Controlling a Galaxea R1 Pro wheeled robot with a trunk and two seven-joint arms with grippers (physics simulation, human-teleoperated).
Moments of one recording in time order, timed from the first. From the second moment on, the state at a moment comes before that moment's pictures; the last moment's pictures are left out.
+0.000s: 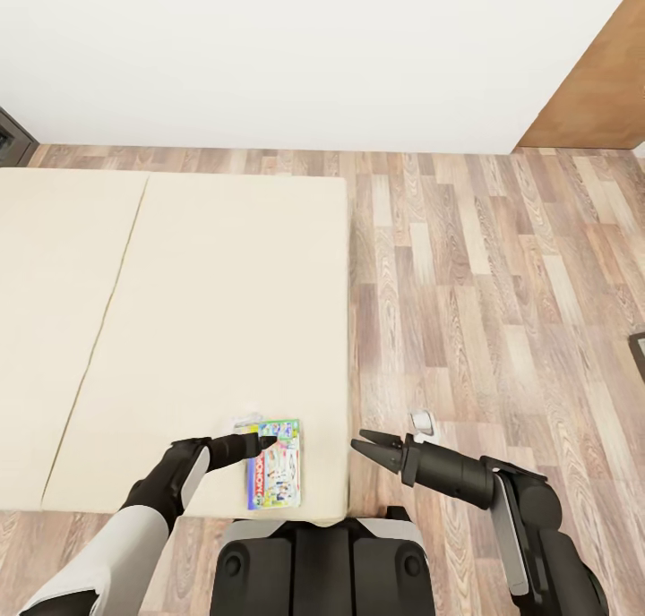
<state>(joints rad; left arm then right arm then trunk) -0.72 -0.03 0.17 -0.56 -0.01 0.46 -0.43 -0.29 0.10 -0.21 -1.58 -0.09 0.90 1.29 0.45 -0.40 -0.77</state>
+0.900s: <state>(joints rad) -0.72 -0.03 0.17 -0.56 -0.01 0.47 -0.42 -0.29 0.10 -0.21 -1.58 -0.10 0.90 1.29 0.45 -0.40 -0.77</state>
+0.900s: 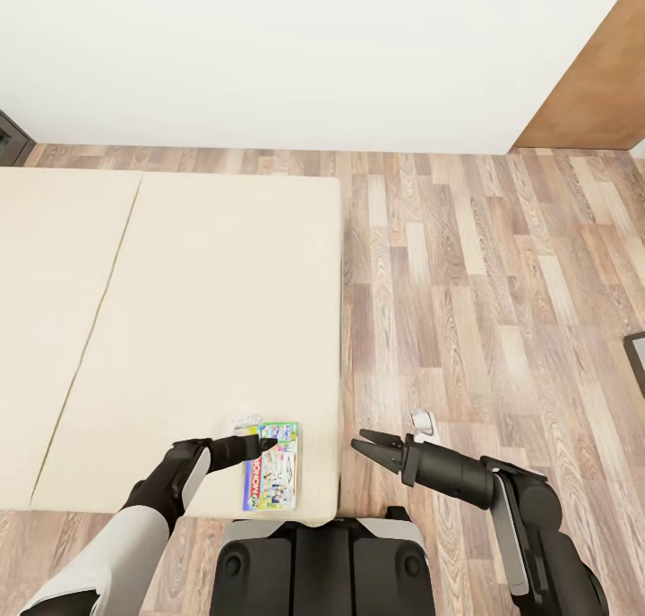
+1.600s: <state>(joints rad) -0.72 -0.03 0.15 -0.53 -0.02 0.47 -0.40 -0.29 0.10 -0.21 -1.58 -0.09 0.90 1.29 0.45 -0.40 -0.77</state>
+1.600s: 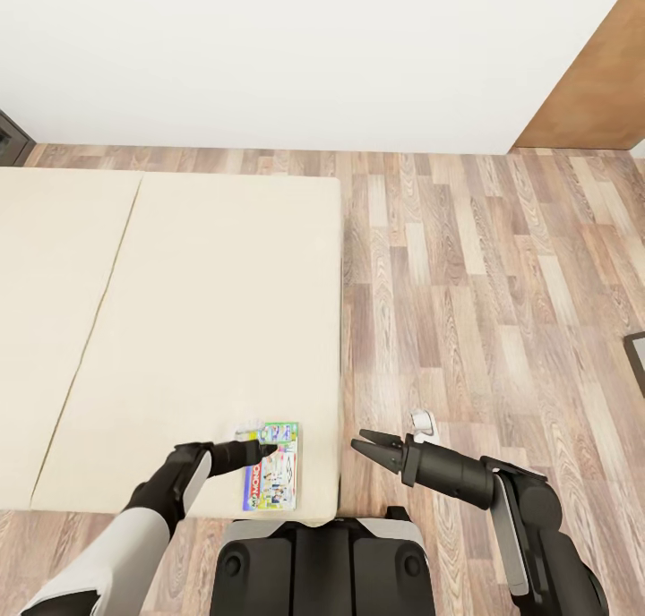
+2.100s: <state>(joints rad) -0.72 -0.03 0.14 -0.49 -0.02 0.47 -0.36 -0.29 0.10 -0.21 -1.58 -0.09 0.90 1.29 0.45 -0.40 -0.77</state>
